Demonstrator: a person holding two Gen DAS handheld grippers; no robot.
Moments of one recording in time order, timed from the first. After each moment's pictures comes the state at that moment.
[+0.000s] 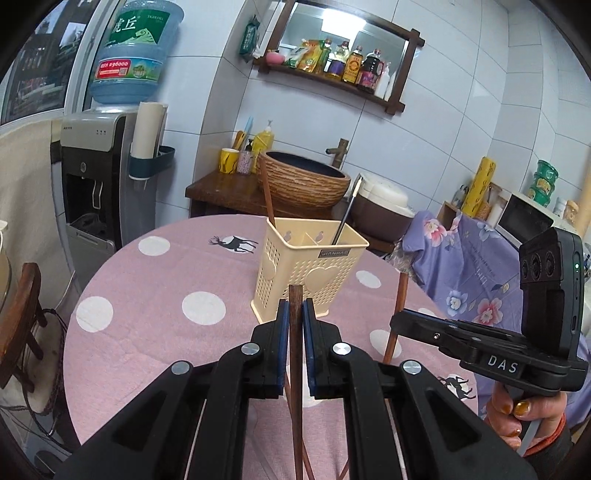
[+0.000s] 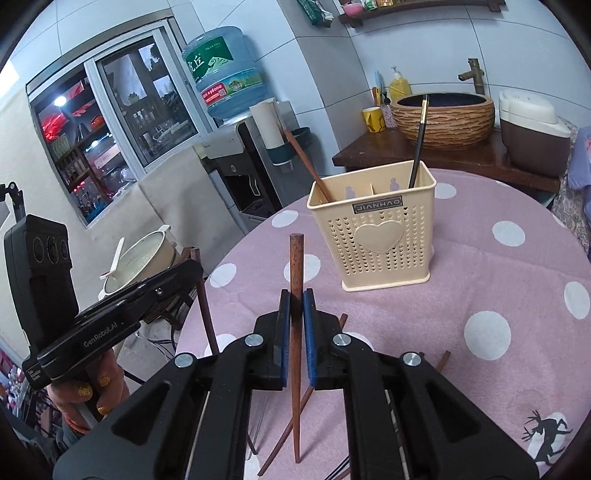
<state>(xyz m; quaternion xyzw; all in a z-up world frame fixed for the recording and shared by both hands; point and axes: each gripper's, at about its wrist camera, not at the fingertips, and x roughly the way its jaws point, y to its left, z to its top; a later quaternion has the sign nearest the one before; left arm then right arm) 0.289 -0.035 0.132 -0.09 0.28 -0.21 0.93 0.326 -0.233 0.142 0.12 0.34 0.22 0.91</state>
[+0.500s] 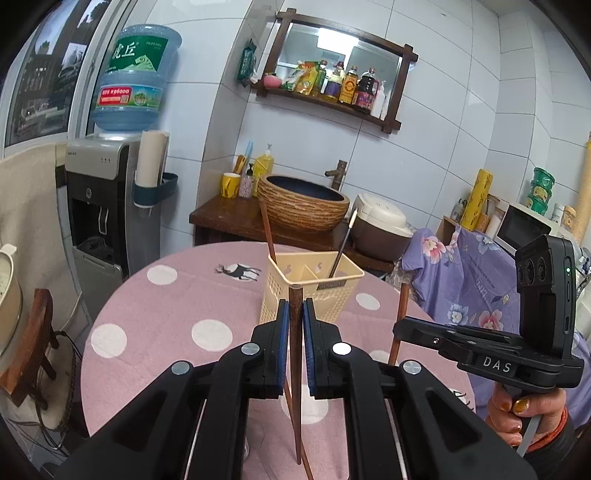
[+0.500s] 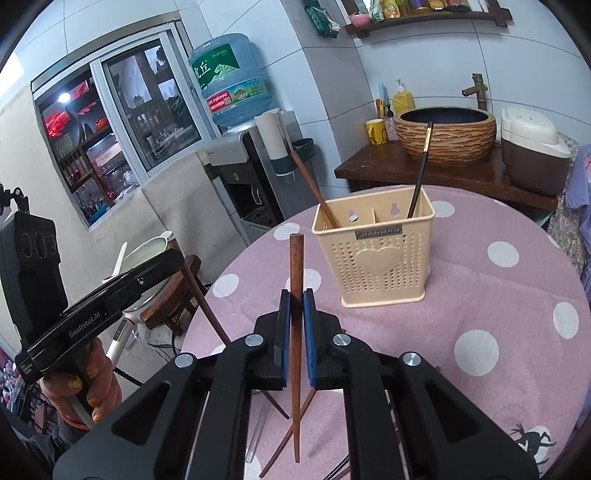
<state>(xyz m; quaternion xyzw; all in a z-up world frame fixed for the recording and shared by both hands) 0.281 -0.028 0.163 -0.08 0.24 -0.20 0.95 0.328 -0.242 0.166 0.10 0.33 0.22 0.91</state>
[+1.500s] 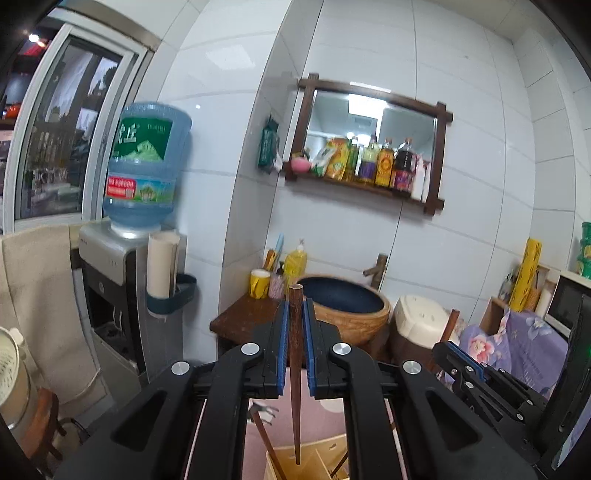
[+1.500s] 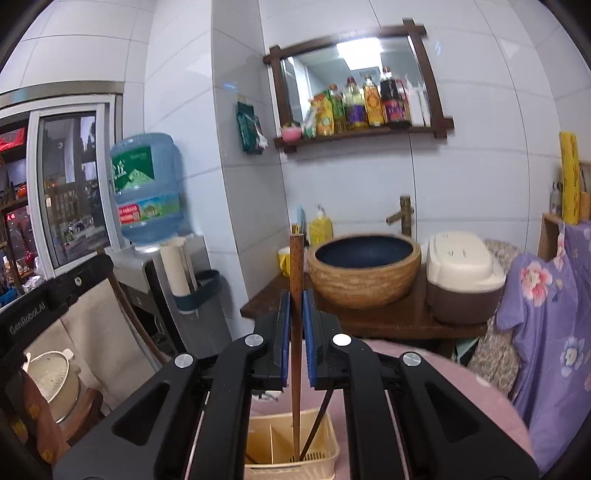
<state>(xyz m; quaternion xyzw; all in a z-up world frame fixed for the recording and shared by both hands) 0.406 -0.087 0.264 -0.09 0.12 -0.10 0.98 0.465 -0.267 0.258 0.08 0.14 0.03 0.99</state>
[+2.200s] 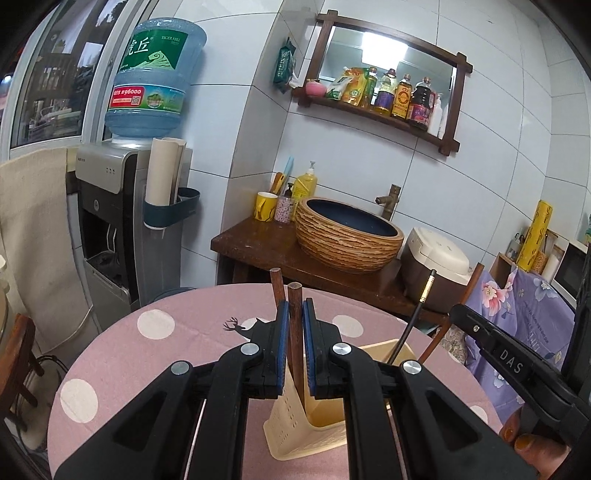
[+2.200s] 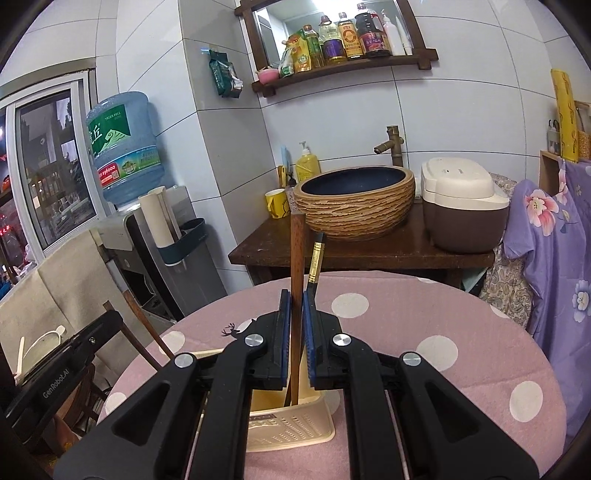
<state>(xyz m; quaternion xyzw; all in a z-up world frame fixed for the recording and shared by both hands) 0.418 -0.078 0.161 -0.10 0.22 -0.11 0.96 0.474 -0.283 0.168 0.11 0.22 0.02 0.97</state>
